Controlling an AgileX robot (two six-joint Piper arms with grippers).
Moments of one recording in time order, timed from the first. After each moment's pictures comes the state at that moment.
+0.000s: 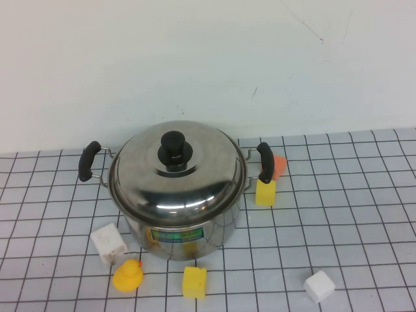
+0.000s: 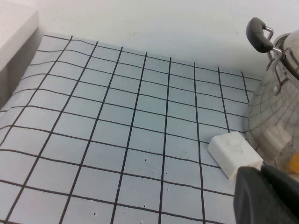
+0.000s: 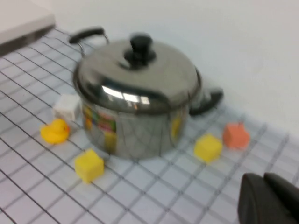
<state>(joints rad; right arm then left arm) 0.73 0.51 -0.51 -0.20 0.45 0.09 0.05 -0.02 0.02 -0.06 0.36 -0.21</state>
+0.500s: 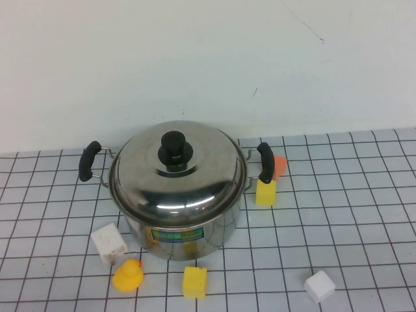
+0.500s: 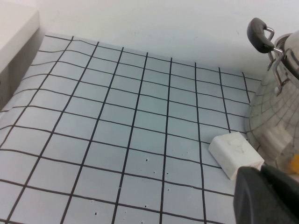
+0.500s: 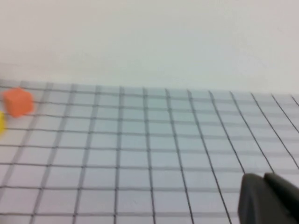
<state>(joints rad) -0.10 0.05 -0.08 0.05 0.37 -0.18 0.05 -0.02 0.02 -0.06 0.36 -0.21</state>
